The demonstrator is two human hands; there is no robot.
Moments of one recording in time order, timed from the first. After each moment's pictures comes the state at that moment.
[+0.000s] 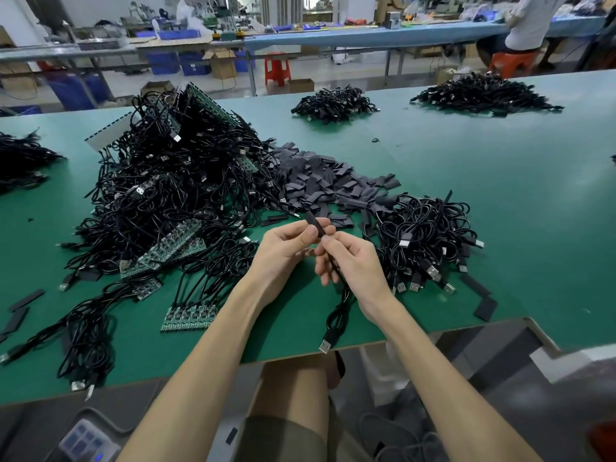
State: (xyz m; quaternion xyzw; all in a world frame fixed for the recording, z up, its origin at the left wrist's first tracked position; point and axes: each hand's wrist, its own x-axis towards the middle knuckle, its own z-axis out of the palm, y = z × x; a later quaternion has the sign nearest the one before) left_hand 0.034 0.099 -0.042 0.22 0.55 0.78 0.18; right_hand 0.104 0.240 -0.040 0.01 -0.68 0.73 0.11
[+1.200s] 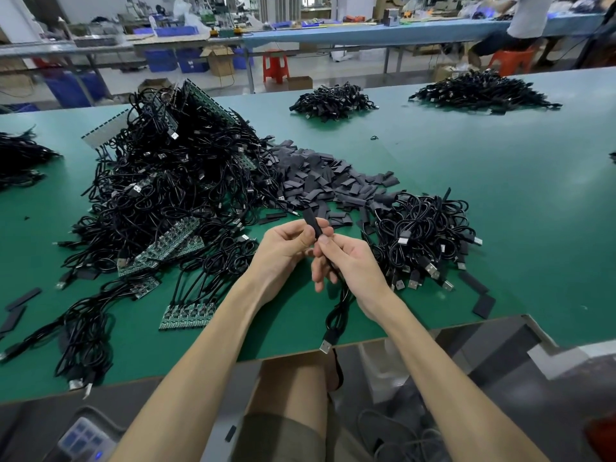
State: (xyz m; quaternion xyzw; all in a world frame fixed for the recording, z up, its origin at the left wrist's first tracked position) left_hand 0.028 0.100 -0.053 0.23 0.54 0.78 0.20; right_hand 0.105 0.241 -0.040 0.04 -0.69 0.72 0.05
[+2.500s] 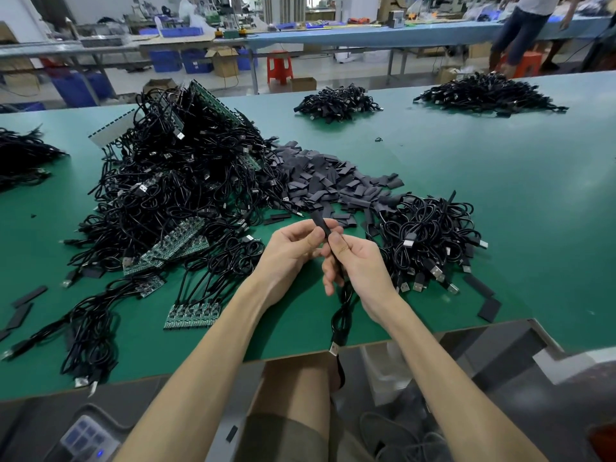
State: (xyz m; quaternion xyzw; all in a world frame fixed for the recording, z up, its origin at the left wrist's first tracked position) left_hand 0.036 0.100 -0.042 0.23 0.56 0.77 0.20; right_hand 0.107 0.239 -0.041 0.02 -0.66 0.75 0.07
